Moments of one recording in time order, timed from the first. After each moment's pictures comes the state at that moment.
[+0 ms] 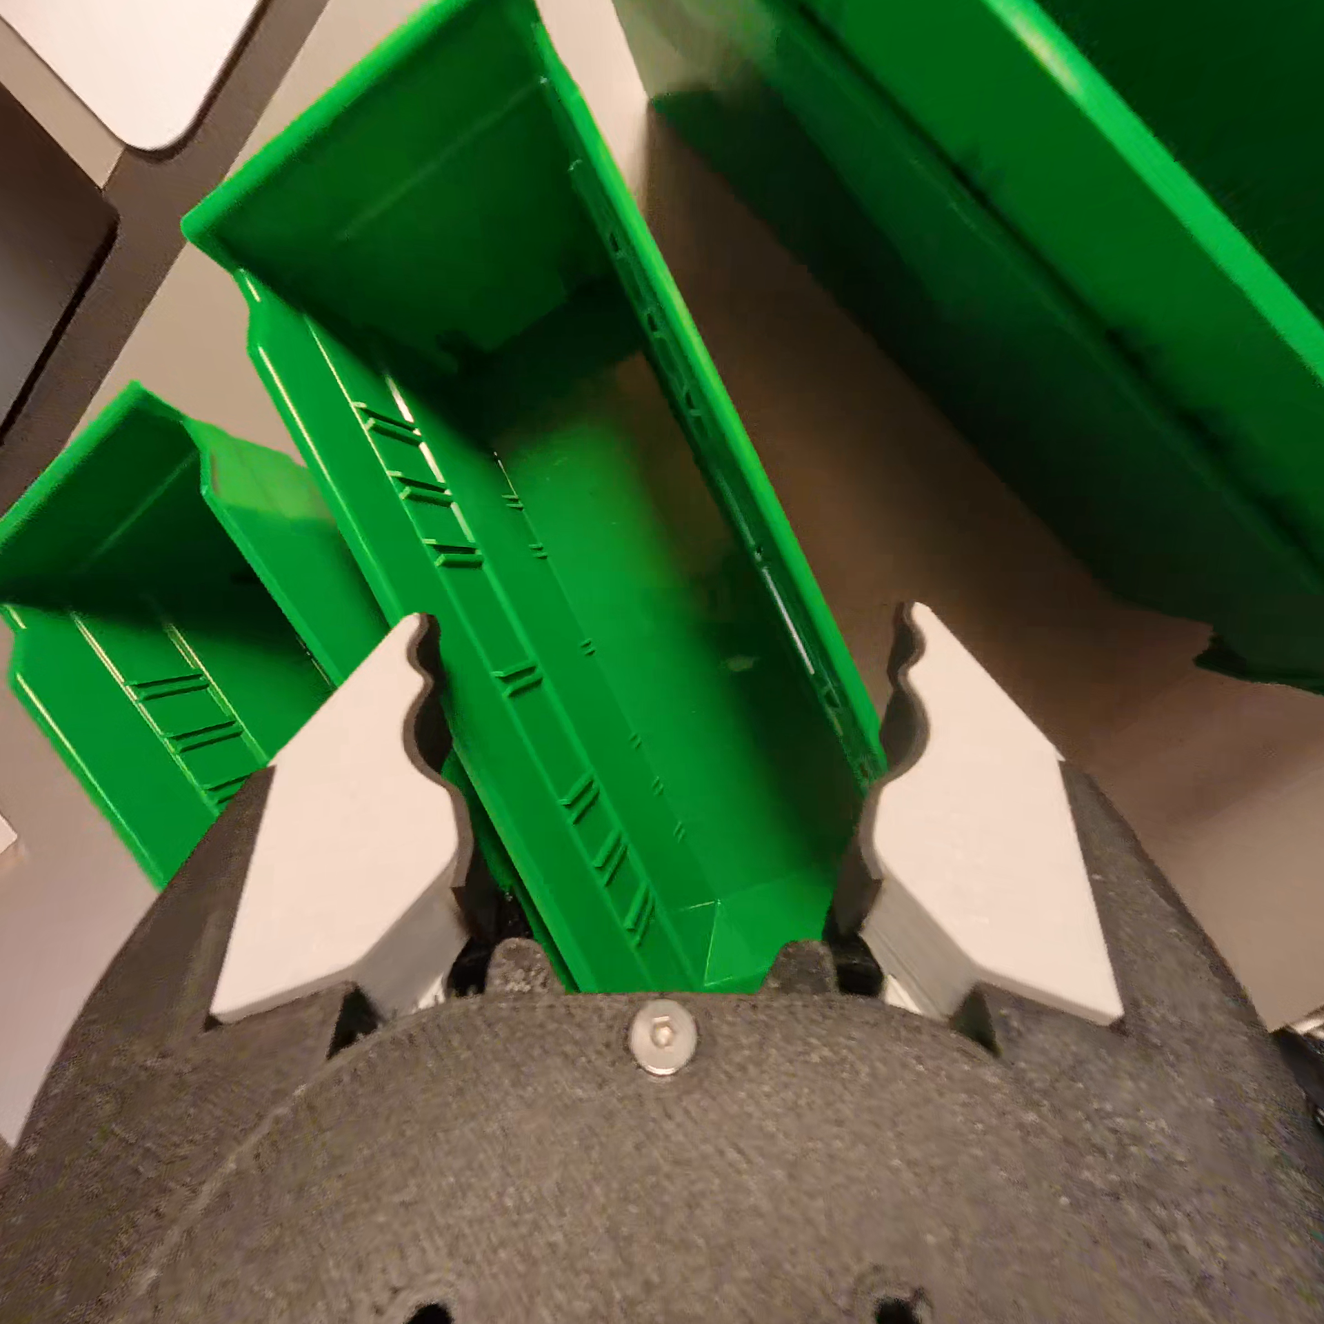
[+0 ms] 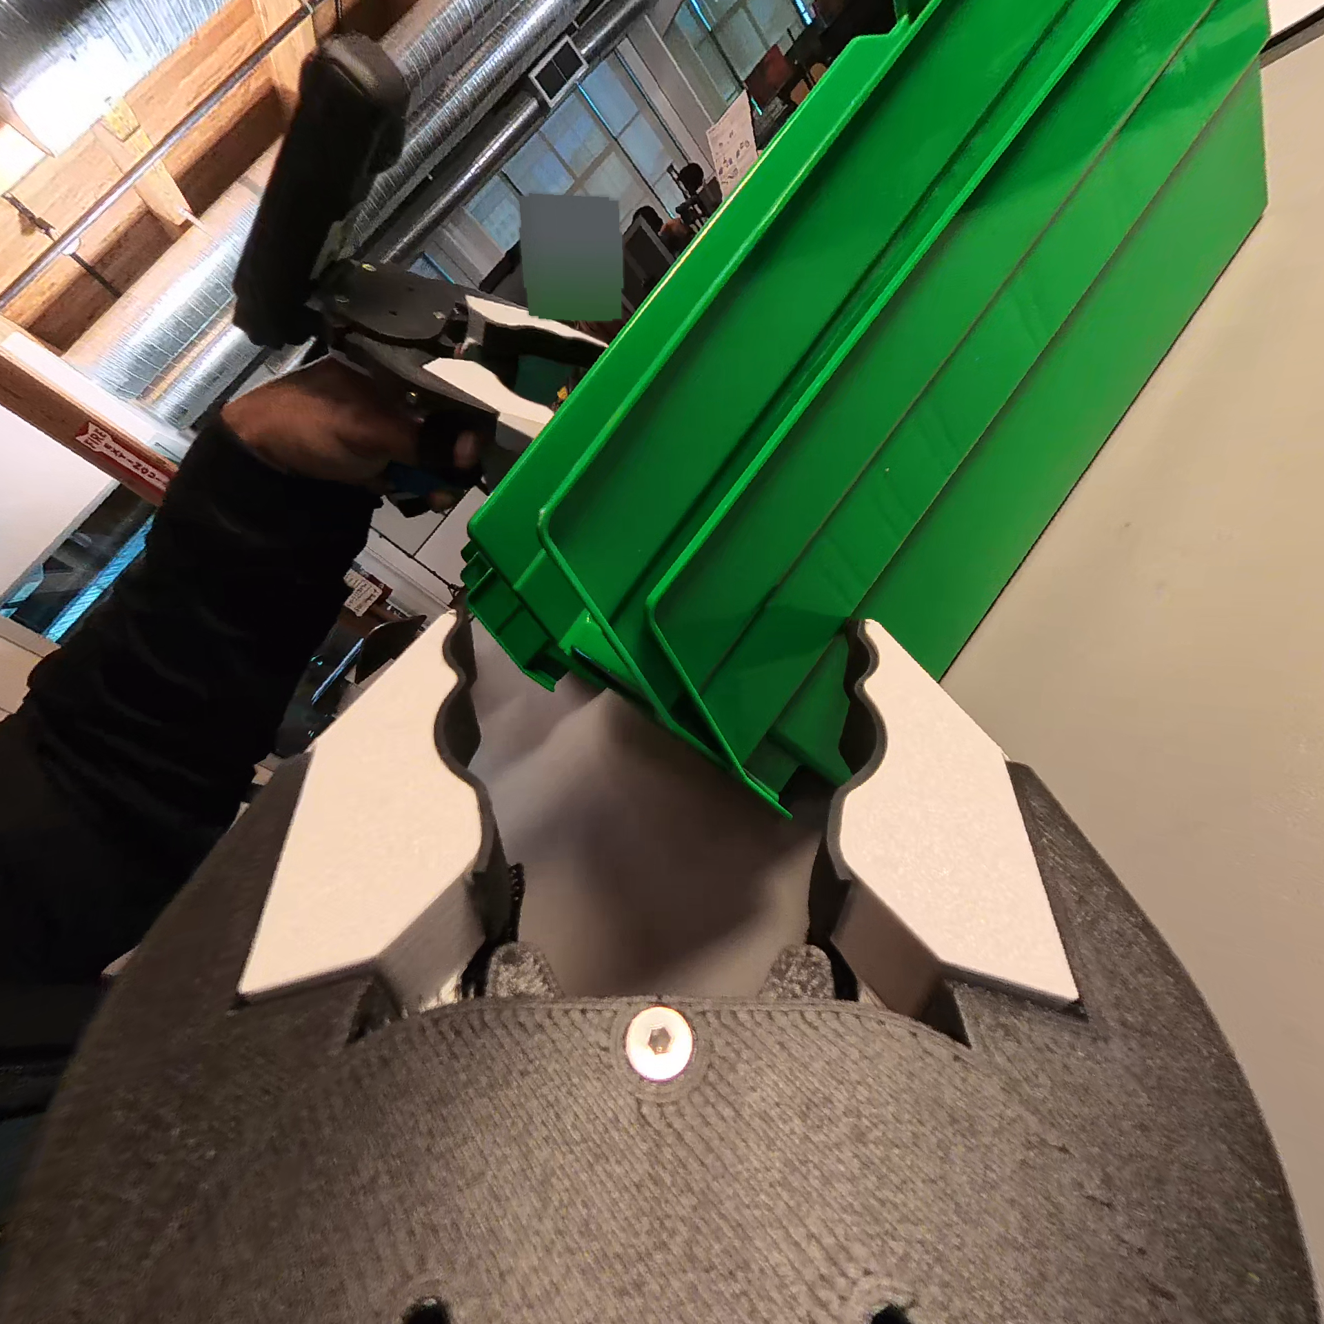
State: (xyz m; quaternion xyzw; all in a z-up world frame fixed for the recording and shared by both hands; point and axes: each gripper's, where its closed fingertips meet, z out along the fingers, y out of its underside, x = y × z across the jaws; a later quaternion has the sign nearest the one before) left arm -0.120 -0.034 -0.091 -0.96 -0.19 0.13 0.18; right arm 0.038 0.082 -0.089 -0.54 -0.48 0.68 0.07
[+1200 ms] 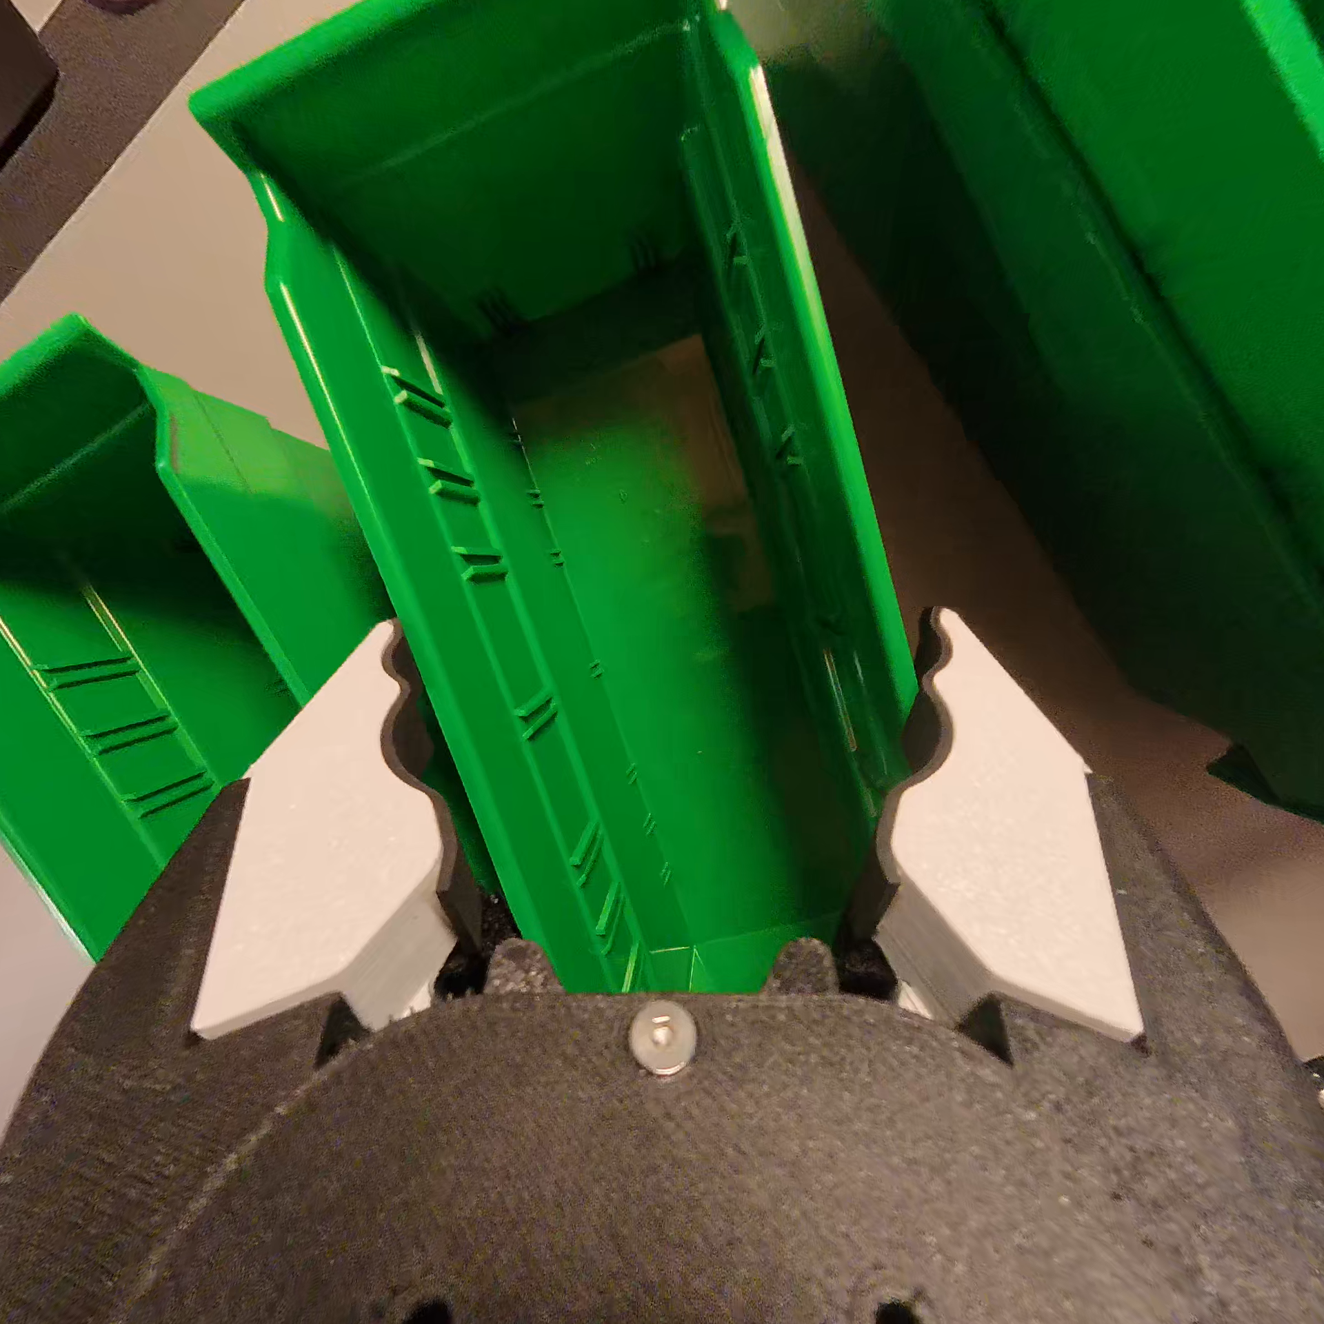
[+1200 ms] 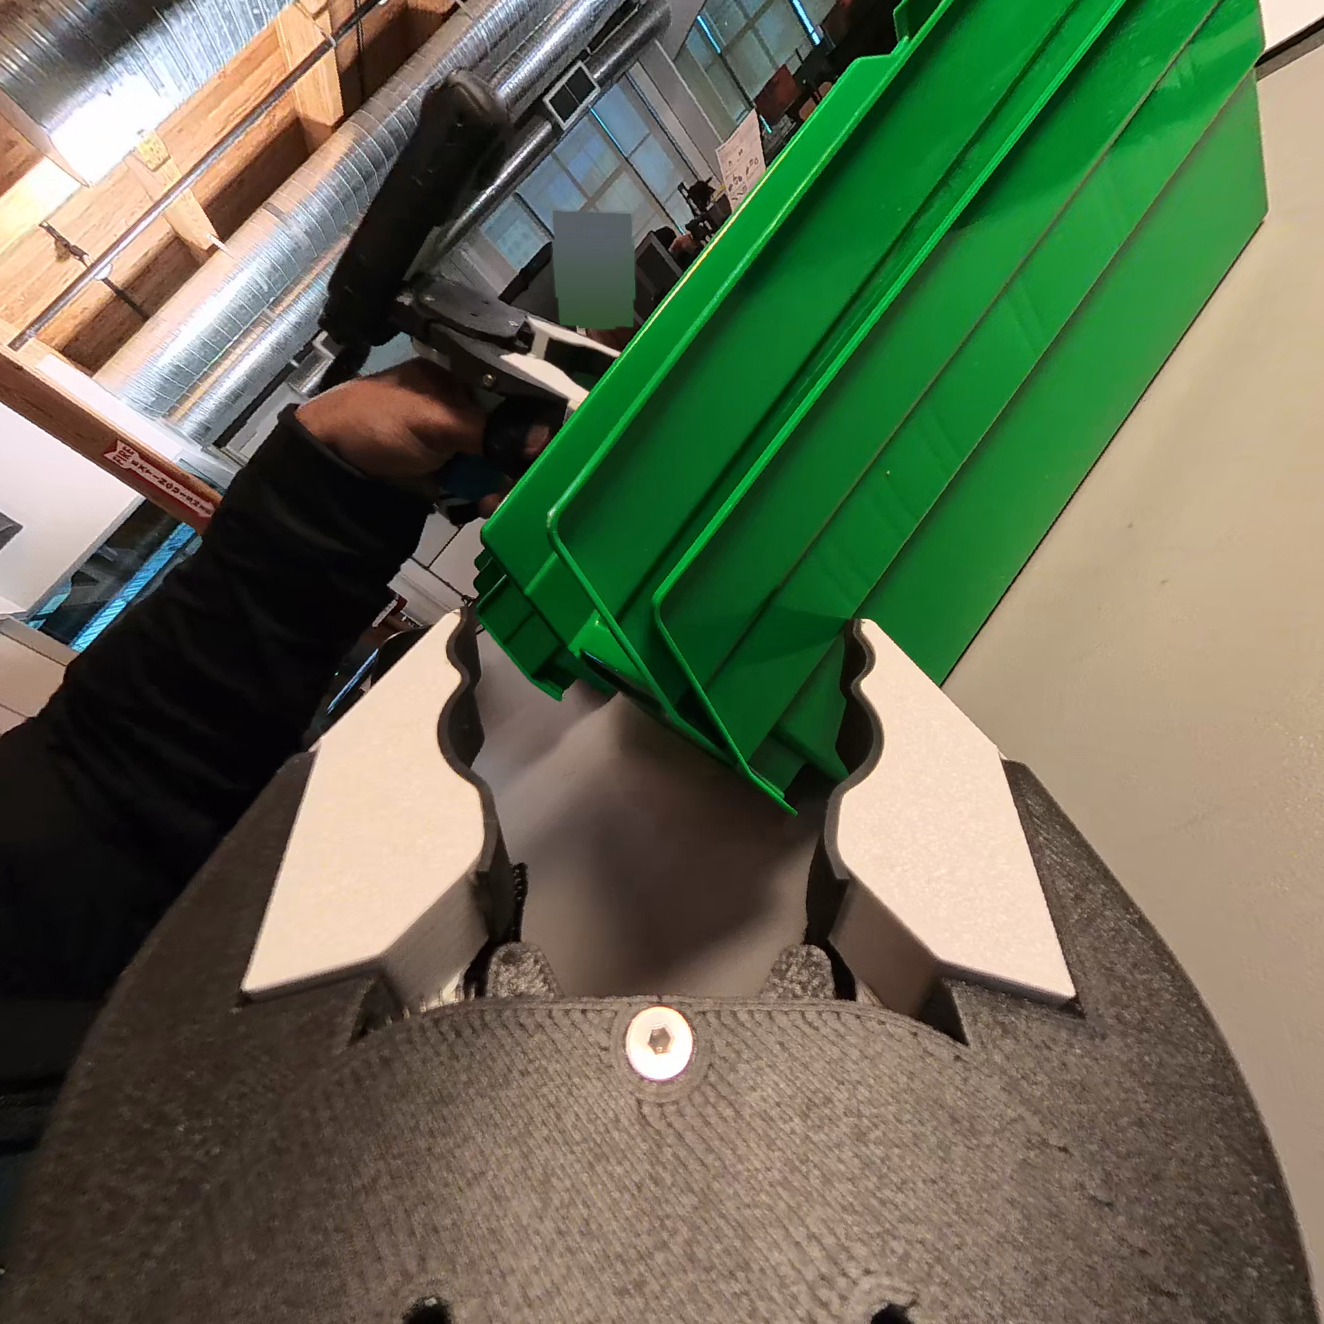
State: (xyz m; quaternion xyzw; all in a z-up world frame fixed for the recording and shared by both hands) left arm -0.136 -0.028 -0.110 -0.95 -0.25 0.11 0.17; right arm 0.041 0.084 -0.086 -0.54 -0.47 0.69 0.06
